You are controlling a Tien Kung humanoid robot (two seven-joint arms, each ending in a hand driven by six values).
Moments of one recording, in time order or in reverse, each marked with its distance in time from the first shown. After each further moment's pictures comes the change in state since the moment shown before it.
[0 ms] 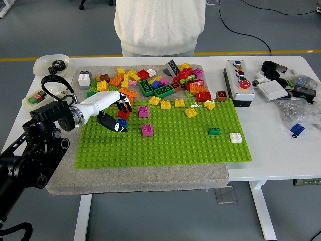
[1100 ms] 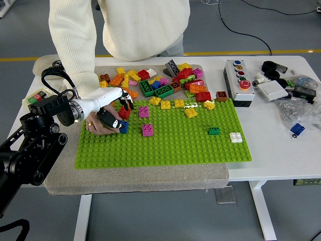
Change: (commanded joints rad) left arm -0.010 0.023 -0.012 -0.047 0.000 -0.055 -0.010; right arm 0.001 0.000 0.002 0.000 0.004 0.000 0.000
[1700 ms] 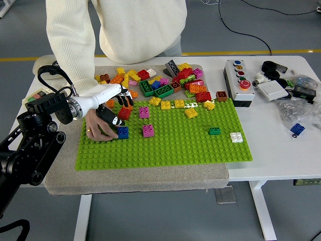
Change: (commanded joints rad) left arm 0.003 -0.002 -0.013 -0.031 0.000 -0.010 0.007; right arm -0.002 0.001 -0.001 0.000 0.001 0.000 0.000
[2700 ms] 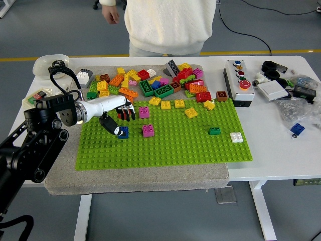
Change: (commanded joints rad) left arm -0.038 -0.020 0.011 0.063 0.000 -0.173 0.035; right arm 0.001 -0.002 -0.005 0.000 -0.002 0.001 0.001
